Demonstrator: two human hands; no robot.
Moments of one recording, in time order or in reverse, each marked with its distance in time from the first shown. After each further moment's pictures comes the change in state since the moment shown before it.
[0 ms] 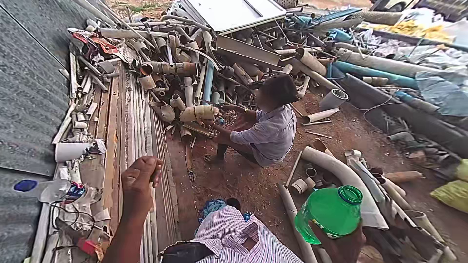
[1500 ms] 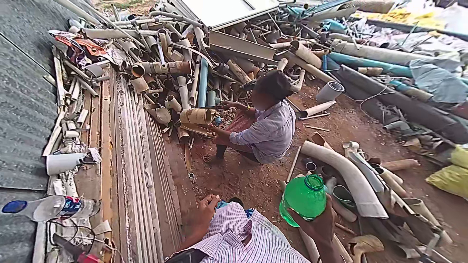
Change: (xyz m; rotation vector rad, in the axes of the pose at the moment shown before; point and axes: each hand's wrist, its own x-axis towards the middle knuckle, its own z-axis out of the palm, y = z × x) left_hand -0.081 -0.141 0.068 0.001 -0.344 -0.702; right_hand 0.017 -0.010 0.060 0.089 -0.080 -0.139
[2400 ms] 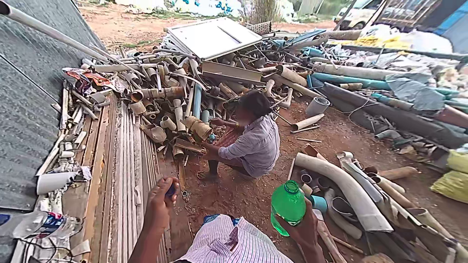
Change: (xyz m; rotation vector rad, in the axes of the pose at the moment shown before) left_hand -0.042 0.124 0.014 -0.158 0.188 0.481; right_hand -0.017 0.065 -0.030 0.053 0.071 -0.043
